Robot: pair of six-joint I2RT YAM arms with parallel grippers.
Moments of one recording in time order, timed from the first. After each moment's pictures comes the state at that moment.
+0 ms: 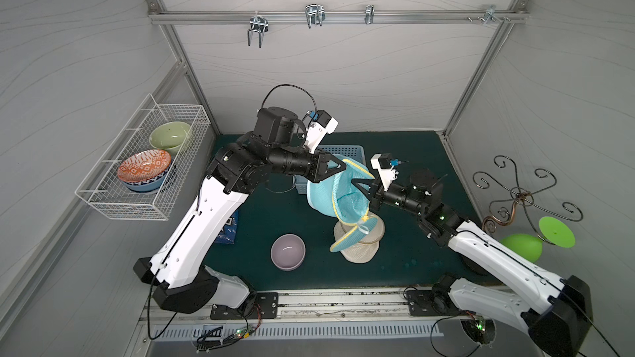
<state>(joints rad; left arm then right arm) -0.64 1.40 1.93 -1.08 0.57 -0.30 0.70 1.03 0.82 0.09 -0.43 0.16</state>
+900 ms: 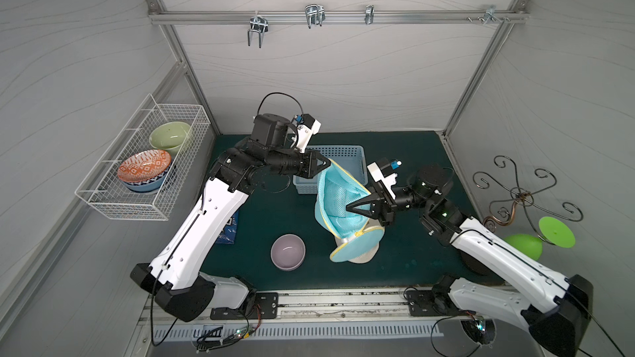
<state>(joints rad) -0.52 1.38 1.75 -0.98 0.48 -0.35 0.78 1.06 0.91 0.26 -1.10 0.40</state>
